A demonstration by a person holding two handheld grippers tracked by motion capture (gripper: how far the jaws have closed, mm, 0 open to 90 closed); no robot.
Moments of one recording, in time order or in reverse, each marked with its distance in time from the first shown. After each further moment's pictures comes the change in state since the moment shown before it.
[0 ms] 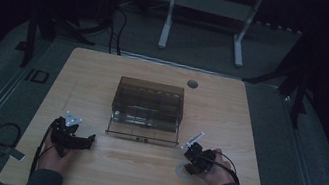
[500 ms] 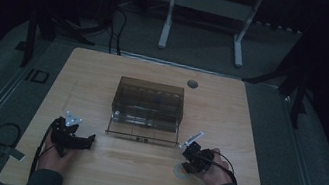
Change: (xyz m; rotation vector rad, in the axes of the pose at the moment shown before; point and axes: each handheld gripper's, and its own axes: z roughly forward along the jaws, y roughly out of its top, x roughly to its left) left arm 0.000 0.000 0.000 0.000 0.000 -0.001; right arm 0.005 0.005 -0.002 -0.051 -0.004 0.013
